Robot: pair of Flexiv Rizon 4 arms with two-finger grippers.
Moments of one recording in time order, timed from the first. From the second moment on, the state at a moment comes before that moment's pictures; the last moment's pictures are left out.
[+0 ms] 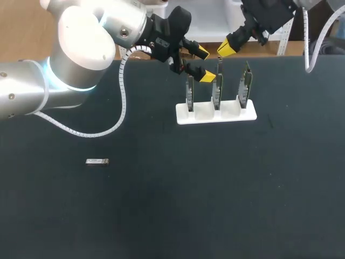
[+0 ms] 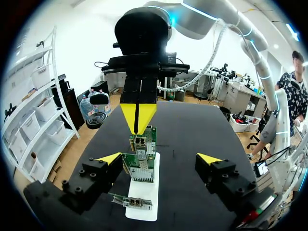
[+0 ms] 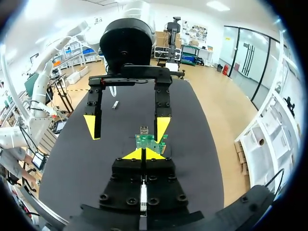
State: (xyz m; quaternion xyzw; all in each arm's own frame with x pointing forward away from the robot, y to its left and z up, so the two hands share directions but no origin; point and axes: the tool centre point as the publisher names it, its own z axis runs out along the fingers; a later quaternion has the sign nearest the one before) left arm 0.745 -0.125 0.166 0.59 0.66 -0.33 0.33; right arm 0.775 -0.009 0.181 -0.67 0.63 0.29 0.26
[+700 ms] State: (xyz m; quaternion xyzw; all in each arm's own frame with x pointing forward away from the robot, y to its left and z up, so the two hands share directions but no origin) left arm 0.745 -0.125 0.166 0.59 0.66 -0.33 0.33; right arm 0.779 -0.008 0.176 -0.67 0.63 0.30 0.26
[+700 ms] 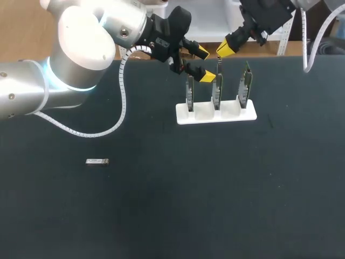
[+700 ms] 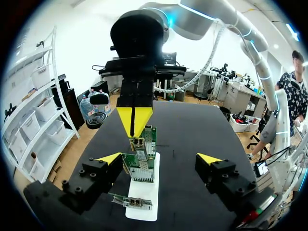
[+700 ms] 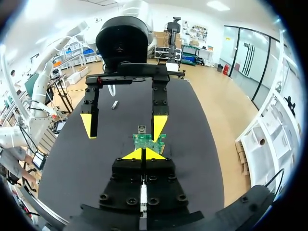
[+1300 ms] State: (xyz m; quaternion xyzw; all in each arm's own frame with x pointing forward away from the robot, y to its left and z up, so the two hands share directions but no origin) left arm 0.745 -0.125 0.166 0.59 0.66 -0.33 0.33; right arm 0.780 -0.004 0.182 -0.68 0.62 0.30 0.26
